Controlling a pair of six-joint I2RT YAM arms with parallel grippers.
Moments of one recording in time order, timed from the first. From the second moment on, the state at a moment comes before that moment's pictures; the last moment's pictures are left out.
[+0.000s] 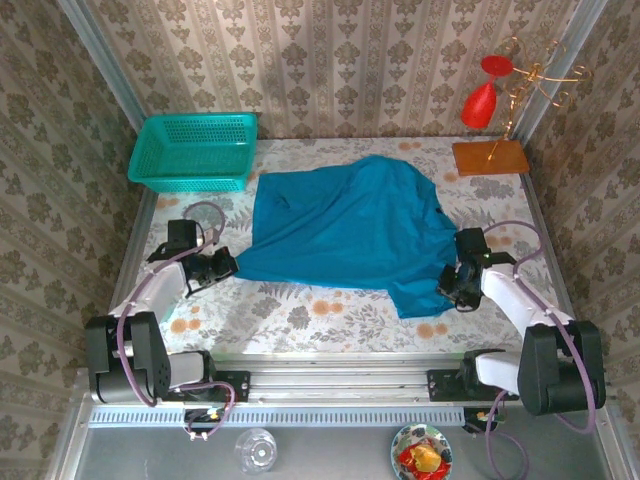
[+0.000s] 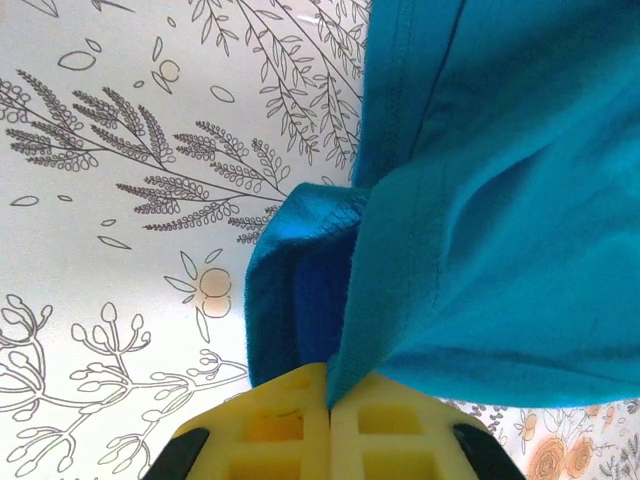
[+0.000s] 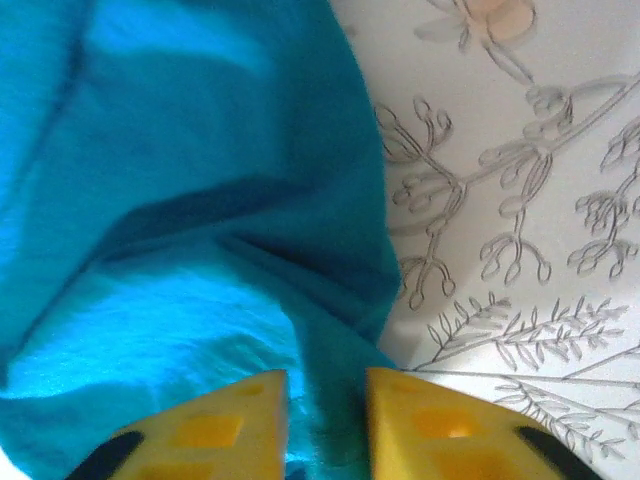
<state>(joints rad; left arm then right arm) 0.02 1.27 0.67 -0.52 0.45 -0.32 0.03 1.21 0.61 -0.76 -0.06 0.59</state>
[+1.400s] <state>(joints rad) 0.02 1.27 0.67 -0.50 0.46 -0.32 0.15 1.07 0.55 -0.87 -0.08 0.80</state>
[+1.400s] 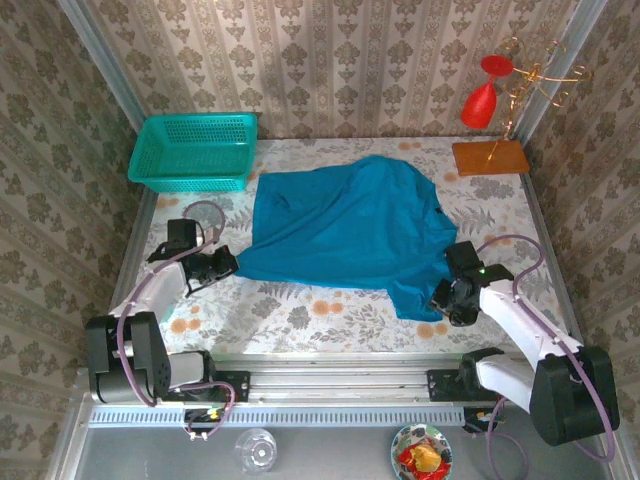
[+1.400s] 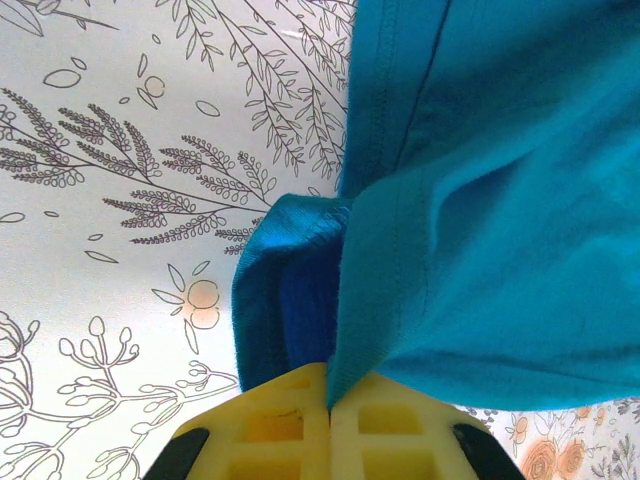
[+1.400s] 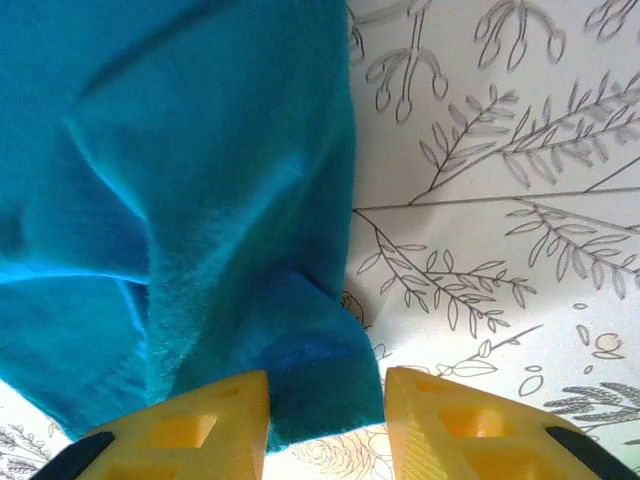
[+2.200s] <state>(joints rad) 0.06 1.18 0.88 -0.60 0.48 -0.32 0.10 0.96 0.98 -0.97 0.07 0.74</state>
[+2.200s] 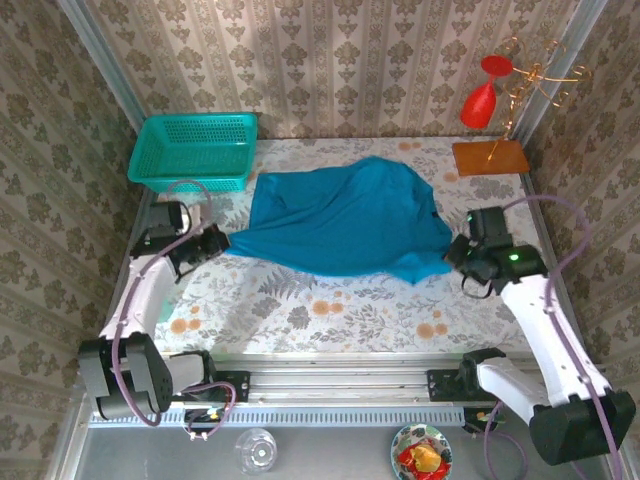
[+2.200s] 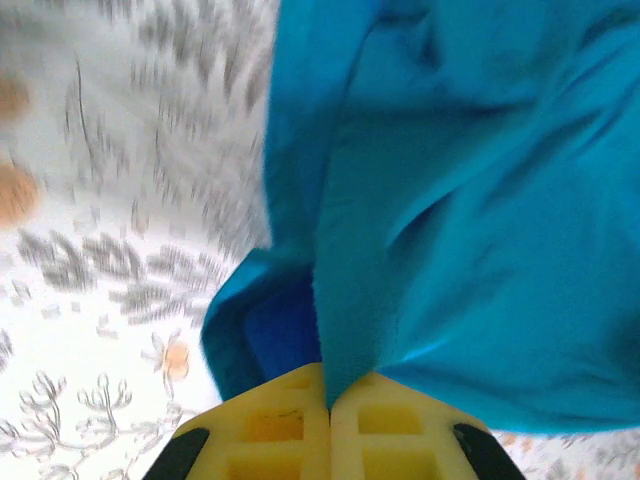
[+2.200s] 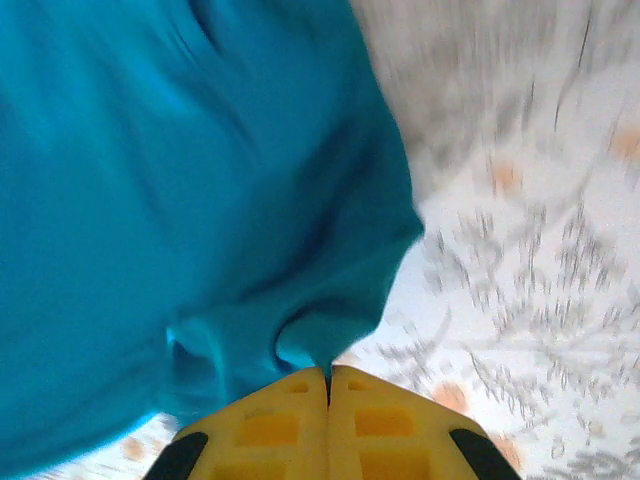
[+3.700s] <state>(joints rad) 0.29 1.14 1.83 -0.38 0.93 -0.61 0.02 1.10 1.80 -0.84 0.36 0.47</state>
